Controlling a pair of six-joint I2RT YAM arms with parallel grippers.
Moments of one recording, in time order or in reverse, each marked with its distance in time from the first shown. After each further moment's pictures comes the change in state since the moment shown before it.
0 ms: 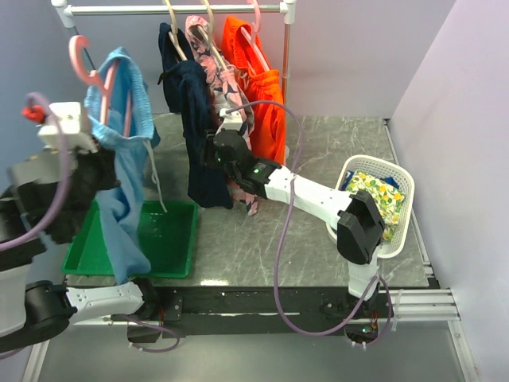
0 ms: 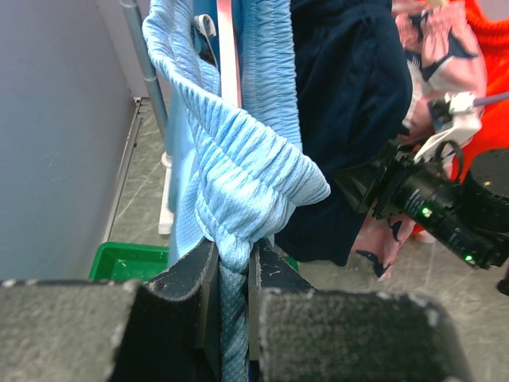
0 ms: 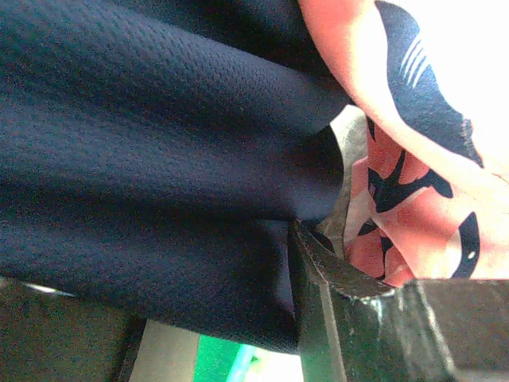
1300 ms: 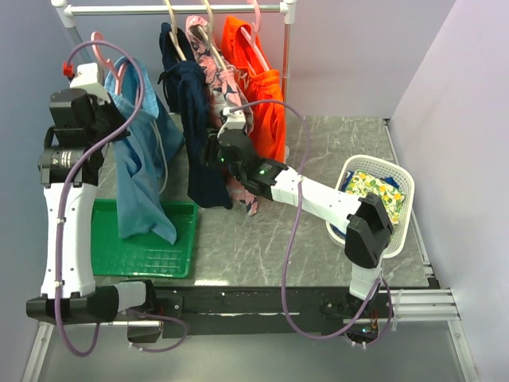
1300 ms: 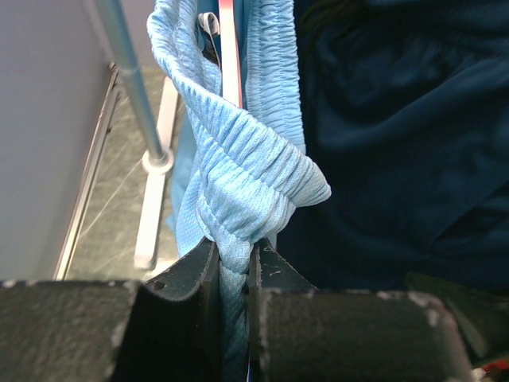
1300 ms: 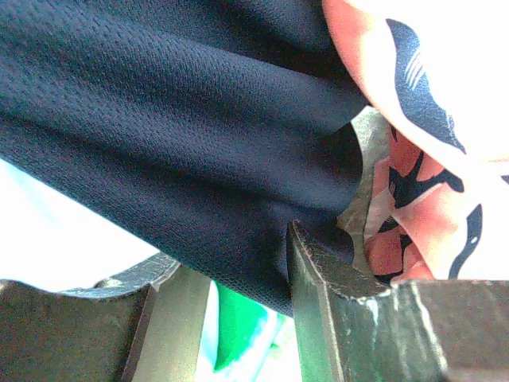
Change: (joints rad) left arm 0.965 0.182 -0.388 0.543 0.911 0.150; right arm 0.008 -0.065 -0.038 0.011 -0.051 0.017
